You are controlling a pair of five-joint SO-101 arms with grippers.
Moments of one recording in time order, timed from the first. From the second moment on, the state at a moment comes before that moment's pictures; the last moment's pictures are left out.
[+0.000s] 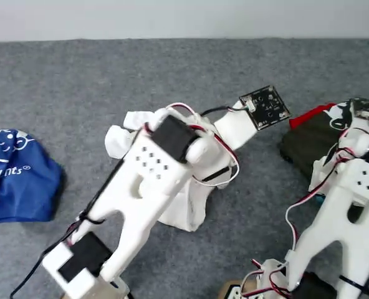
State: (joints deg) left arm 40.5 3.4 -20.7 99.4 -15.8; right arm 27.0 -23.4 11.6 99.7 12.8
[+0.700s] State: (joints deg) left arm 43.1 8.0 -20.5 99.4 -16.7; right arm 17.3 -23.4 14.3 99.6 13.5
